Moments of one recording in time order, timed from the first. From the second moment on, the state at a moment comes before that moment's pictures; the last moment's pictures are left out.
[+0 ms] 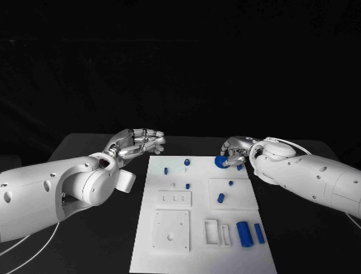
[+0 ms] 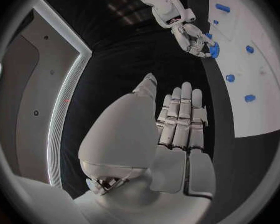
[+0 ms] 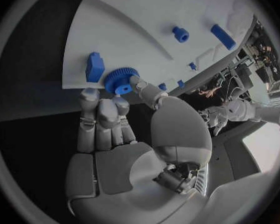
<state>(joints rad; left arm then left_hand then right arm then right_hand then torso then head) 1.41 -0.87 -0.19 1.55 -0.04 -0.31 0.38 1.56 -0.11 0.11 0.29 0.06 0.68 0.19 0.33 0.42 1.03 0.17 0.08 0.13 0.91 0.13 0.38 0.55 0.05 0.61 0.04 0.62 1.14 1.31 -0.53 -0.08 0.93 -1.46 -0.16 -0.06 1.05 -0.15 0.69 -0.23 0.09 0.82 0.13 0.28 0.42 1.12 0.03 1.16 1.14 1.29 -0.08 1.28 0.97 0.22 1.22 -0.04 0.97 1.31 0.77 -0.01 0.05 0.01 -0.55</state>
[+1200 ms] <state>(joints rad) 1.41 -0.88 -0.19 1.56 -0.04 -0.31 0.38 1.56 -0.11 0.11 0.29 0.06 0.68 0.19 0.33 0.42 1.03 0.17 0.08 0.13 0.91 0.13 0.38 0.55 0.05 0.61 0.04 0.62 1.14 1.31 -0.53 -0.09 0.94 -1.54 -0.20 -0.05 1.04 -0.14 0.68 -0.26 0.29 0.84 0.11 0.32 0.43 1.11 0.03 1.18 1.11 1.30 -0.09 1.26 1.00 0.22 1.21 -0.04 0.98 1.31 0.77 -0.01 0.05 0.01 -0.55</state>
